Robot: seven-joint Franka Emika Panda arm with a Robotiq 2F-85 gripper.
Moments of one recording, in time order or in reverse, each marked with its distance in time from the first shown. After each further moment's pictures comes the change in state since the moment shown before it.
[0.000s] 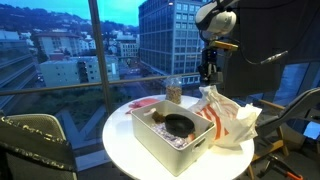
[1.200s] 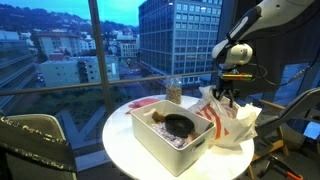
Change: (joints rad) arm -0.062 0.069 -0.128 -0.286 -0.025 0.460 0.223
